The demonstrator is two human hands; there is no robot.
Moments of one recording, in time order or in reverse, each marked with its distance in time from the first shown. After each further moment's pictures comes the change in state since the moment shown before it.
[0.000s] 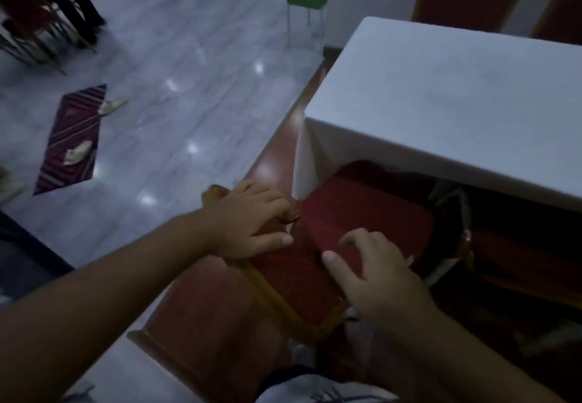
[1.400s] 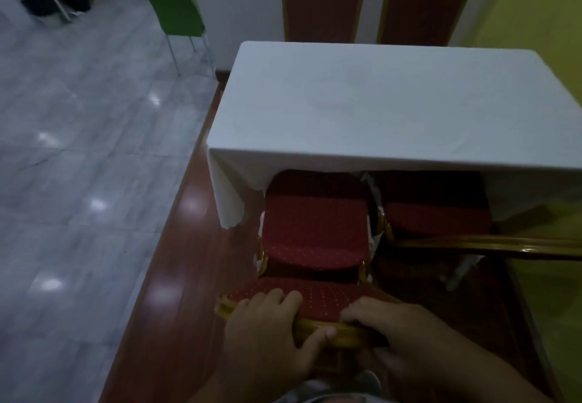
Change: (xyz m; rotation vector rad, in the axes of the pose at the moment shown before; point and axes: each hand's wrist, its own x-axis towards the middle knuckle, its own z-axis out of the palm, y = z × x) left_hand 0.015 0.148 0.069 -0.206 0.329 -0.074; right_hand -0.080 0.102 -0.038 -0.108 -0.212 -0.191
